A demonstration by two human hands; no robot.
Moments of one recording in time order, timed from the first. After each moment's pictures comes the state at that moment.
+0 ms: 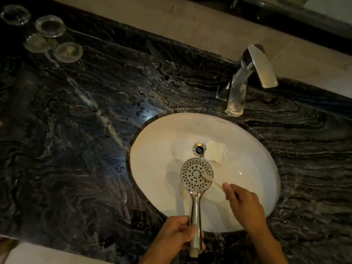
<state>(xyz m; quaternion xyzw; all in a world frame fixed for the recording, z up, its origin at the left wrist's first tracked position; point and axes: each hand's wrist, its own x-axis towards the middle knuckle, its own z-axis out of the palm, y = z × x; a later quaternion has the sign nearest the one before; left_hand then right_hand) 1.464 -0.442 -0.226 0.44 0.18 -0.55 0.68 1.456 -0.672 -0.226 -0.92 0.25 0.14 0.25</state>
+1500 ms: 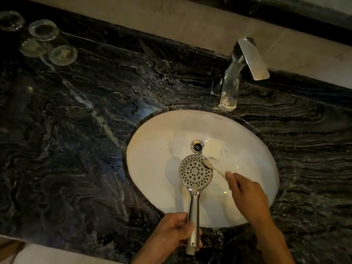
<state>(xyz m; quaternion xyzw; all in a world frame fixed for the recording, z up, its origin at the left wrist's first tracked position) 1.465 -0.444 -0.222 0.46 0.18 -0.55 0.67 1.463 -0.680 -0.215 -0.94 0.23 0.10 0.22</state>
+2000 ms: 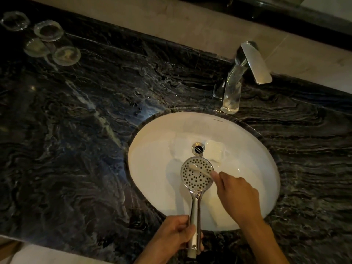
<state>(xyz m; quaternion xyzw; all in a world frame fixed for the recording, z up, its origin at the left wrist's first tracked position) 1.465 -0.444 -0.225 0.46 0.18 -0.56 0.67 1.486 -0.645 -0.202 -0.98 0.17 0.12 0.06</state>
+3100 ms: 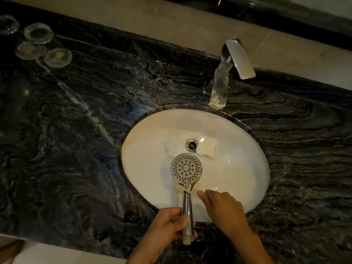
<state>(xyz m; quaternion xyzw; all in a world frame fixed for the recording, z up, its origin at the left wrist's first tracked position) 1.461 -0.449 -0.219 0.49 0.21 -0.54 0.65 1.438 -0.638 -0.221 -0.95 0.16 0.25 0.13</state>
